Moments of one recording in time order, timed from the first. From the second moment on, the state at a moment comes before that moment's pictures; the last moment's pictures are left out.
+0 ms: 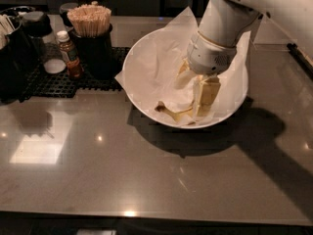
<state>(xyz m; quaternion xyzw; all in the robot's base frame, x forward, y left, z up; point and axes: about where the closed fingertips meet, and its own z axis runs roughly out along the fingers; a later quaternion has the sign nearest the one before) 0.508 -0.076 0.875 -0.80 0.59 0.12 0.08</state>
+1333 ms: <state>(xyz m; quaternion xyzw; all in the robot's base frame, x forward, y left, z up) 0.517 -0.079 0.892 -0.80 0.59 0.08 0.07</state>
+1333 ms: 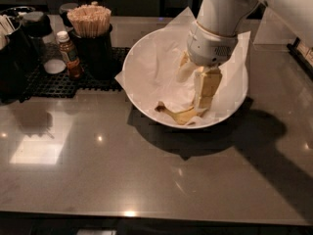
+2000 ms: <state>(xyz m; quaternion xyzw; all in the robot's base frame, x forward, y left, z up) 0.519 -0.085 0.873 -0.80 0.59 0.10 0.06</state>
